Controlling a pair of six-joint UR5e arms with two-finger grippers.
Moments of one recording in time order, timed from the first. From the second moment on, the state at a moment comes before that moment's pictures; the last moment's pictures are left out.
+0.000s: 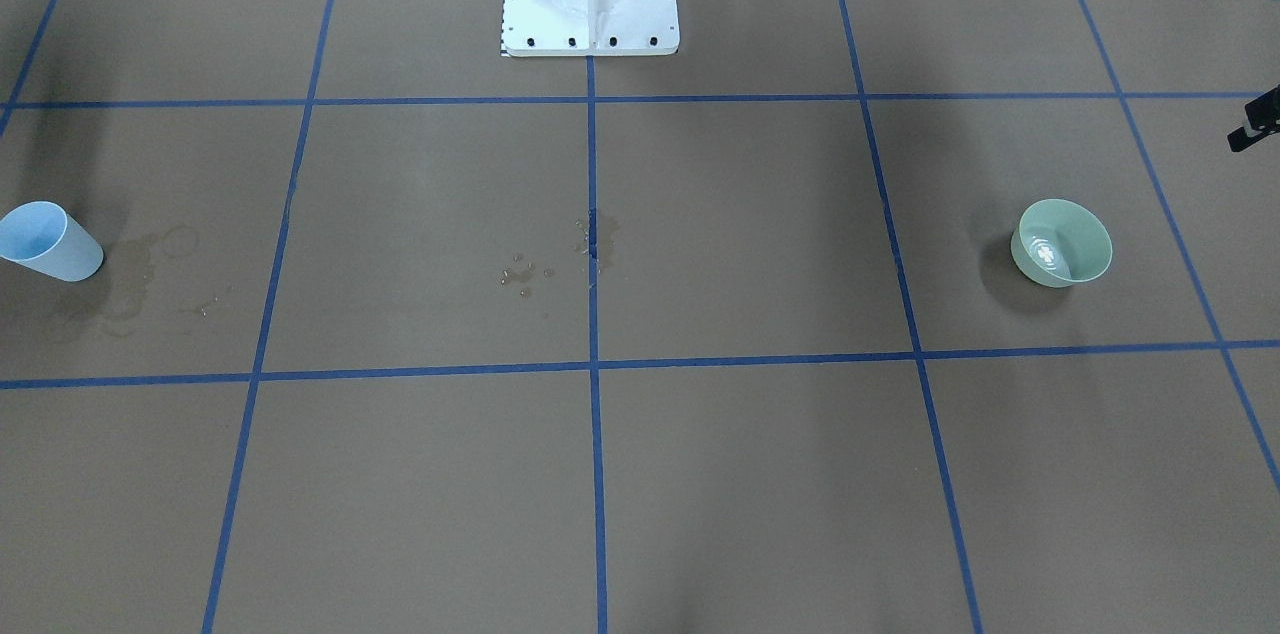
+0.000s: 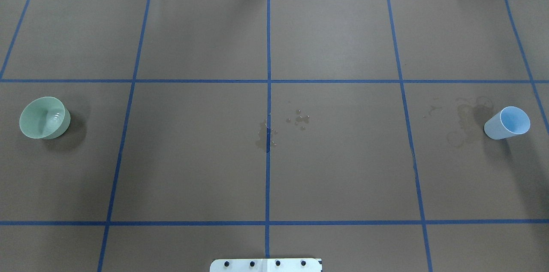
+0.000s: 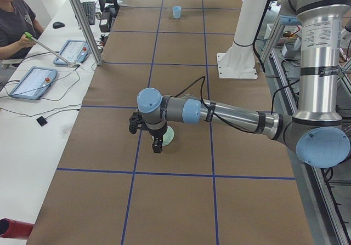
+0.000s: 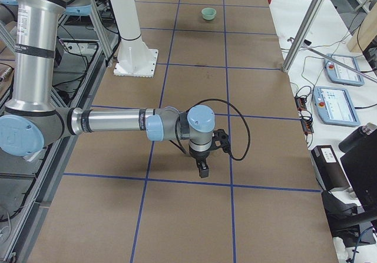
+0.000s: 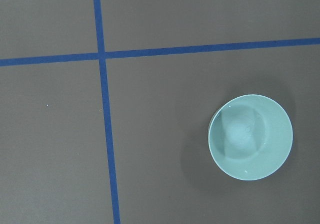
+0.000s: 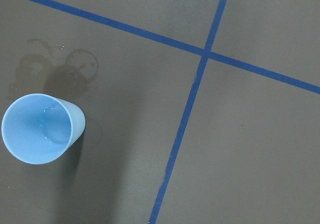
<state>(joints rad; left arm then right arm) -1.45 -1.52 -1.84 -1.46 -2.42 -0.06 1.51 -1.74 1.80 -1.54 2.30 -0.19</state>
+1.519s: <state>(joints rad) -1.45 -1.51 -1.84 -1.47 -2.41 -0.06 1.51 -1.74 1.78 -1.53 2.34 -0.18</state>
